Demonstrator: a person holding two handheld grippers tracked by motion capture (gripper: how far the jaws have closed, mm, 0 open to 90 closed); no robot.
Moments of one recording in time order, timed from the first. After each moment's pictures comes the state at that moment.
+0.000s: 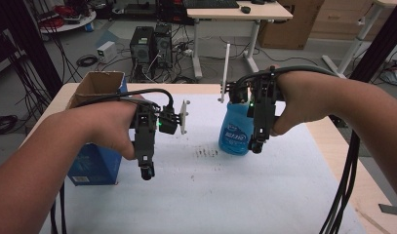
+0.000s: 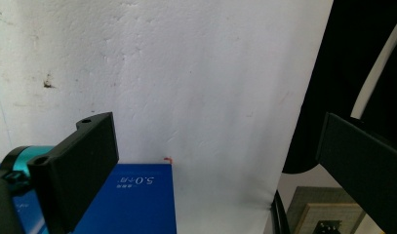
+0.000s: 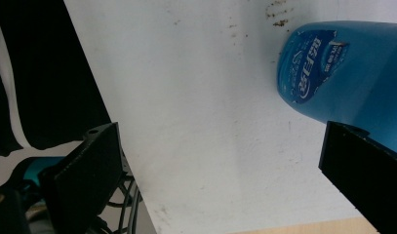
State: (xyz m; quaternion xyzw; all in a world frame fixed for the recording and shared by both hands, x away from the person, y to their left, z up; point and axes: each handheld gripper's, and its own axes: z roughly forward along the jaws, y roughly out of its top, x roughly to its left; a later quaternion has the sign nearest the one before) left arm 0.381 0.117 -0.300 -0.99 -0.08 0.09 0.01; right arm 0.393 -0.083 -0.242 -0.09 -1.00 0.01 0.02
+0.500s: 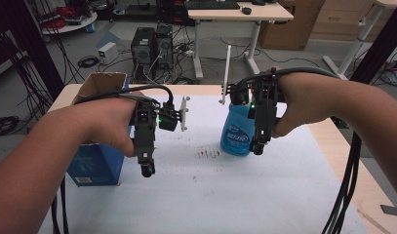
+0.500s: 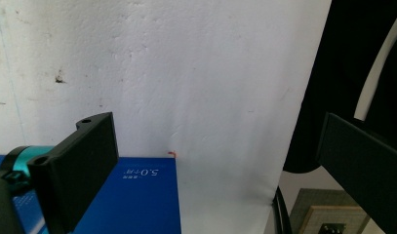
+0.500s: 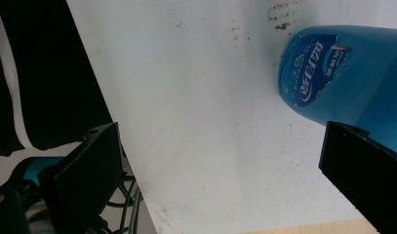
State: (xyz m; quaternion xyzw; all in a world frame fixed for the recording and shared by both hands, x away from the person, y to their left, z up) left arm 0.382 0.120 -0.290 -0.99 -0.07 0.08 0.00; right arm 0.391 -0.081 -0.240 -0.09 -1.00 0.01 0.02
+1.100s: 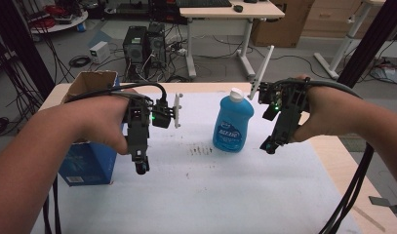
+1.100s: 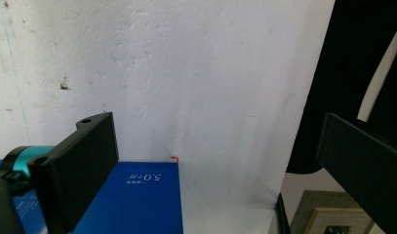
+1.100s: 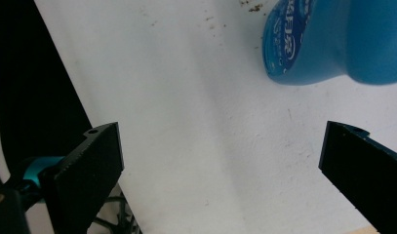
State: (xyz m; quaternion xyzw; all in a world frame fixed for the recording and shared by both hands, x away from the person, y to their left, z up) left arm 0.381 0.115 -0.291 -1.00 -0.07 0.07 0.00; right arm 0.385 -0.158 -0.261 -0.17 -0.98 -0.10 -0.01
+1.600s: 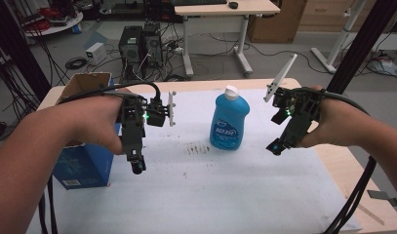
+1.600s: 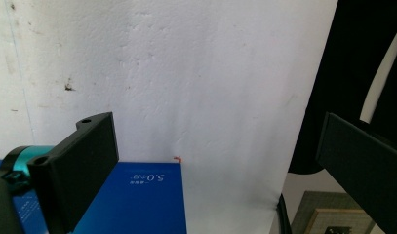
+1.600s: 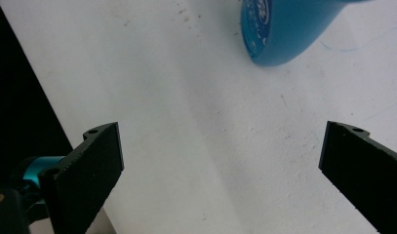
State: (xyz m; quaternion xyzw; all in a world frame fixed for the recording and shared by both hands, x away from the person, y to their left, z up) left arm 0.384 0.115 -0.289 -0.99 -0.07 0.07 0.00; right arm 0.388 -0.208 -0.293 -0.22 -0.96 -0.17 -0.02
